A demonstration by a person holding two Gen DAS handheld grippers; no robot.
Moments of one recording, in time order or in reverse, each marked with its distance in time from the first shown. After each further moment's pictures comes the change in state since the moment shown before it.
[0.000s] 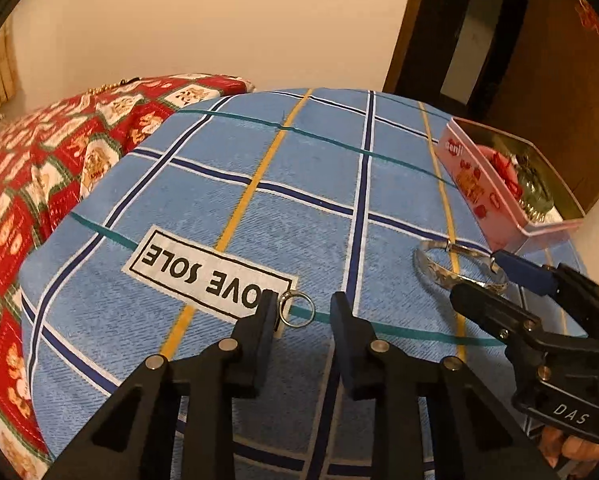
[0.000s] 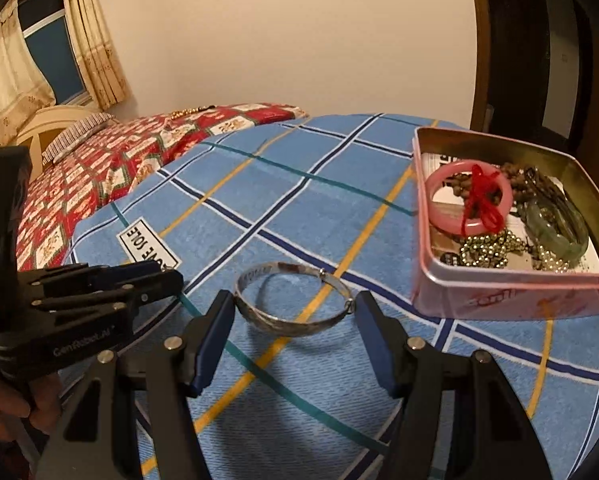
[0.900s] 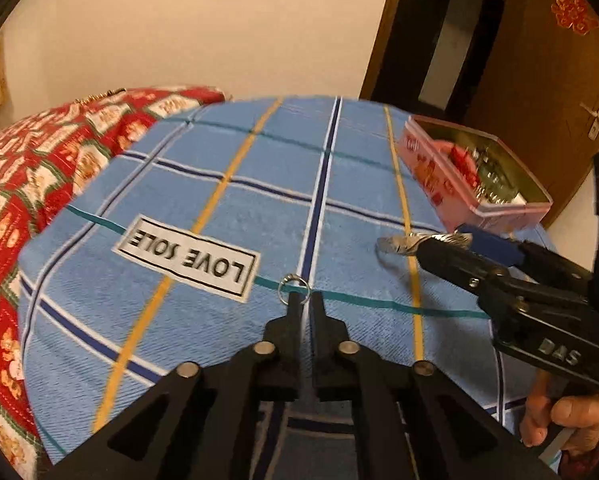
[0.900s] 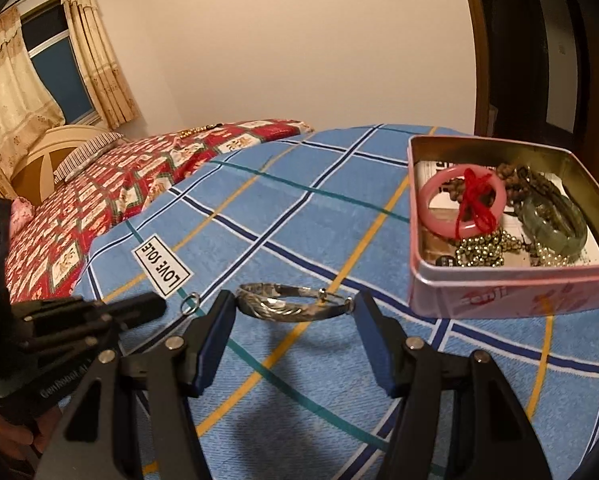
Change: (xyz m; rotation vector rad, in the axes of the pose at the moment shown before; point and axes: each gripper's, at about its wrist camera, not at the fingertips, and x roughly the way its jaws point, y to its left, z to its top) left arm -0.021 -0.013 -0.014 0.023 -0.025 -0.064; right arm -0.017 -0.011 -0.004 0.040 -0.060 0.055
